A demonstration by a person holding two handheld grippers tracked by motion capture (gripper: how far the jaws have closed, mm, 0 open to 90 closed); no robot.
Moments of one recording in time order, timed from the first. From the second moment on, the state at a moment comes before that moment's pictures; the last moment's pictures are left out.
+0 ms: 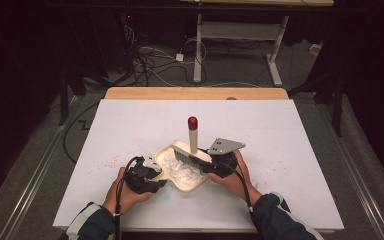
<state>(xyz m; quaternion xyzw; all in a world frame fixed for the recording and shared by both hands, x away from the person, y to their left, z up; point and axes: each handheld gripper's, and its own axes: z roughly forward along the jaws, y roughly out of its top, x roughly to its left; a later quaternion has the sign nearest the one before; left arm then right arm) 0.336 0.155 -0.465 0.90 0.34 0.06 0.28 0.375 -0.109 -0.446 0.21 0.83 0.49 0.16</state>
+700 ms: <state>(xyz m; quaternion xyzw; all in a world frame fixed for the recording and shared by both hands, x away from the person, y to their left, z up) 0.337 0.167 -0.465 0.89 0.36 0.07 0.28 0.346 -0.163 -0.408 0.24 0.81 0.50 0.19</state>
